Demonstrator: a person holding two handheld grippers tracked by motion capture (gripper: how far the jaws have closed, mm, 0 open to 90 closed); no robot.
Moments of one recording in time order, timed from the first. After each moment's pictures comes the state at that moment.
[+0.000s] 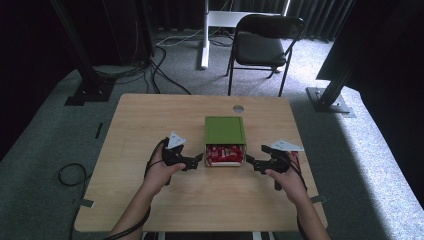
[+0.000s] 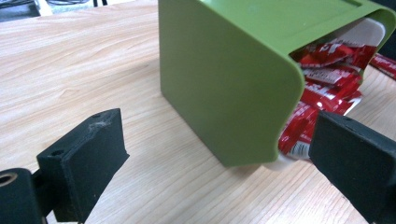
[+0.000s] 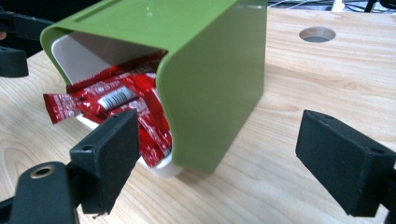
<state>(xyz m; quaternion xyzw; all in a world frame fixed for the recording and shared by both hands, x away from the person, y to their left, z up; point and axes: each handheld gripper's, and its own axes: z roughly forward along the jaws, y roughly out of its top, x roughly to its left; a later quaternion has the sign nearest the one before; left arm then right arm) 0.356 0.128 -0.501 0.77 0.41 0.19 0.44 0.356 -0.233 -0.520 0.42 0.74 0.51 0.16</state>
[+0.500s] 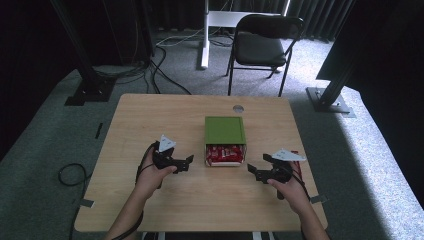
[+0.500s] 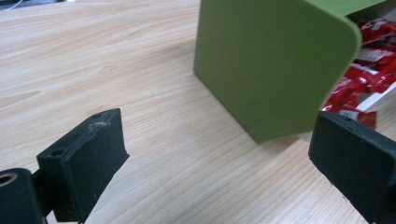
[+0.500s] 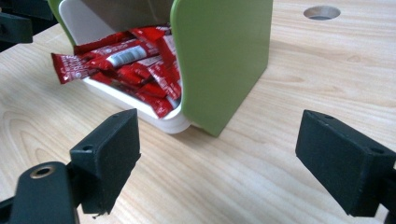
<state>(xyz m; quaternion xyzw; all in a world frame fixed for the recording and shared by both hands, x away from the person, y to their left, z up) 0.349 0.156 -0.510 0.76 0.44 0.21 0.43 0.333 -0.239 -0.536 0.42 0.75 0.50 0.16</state>
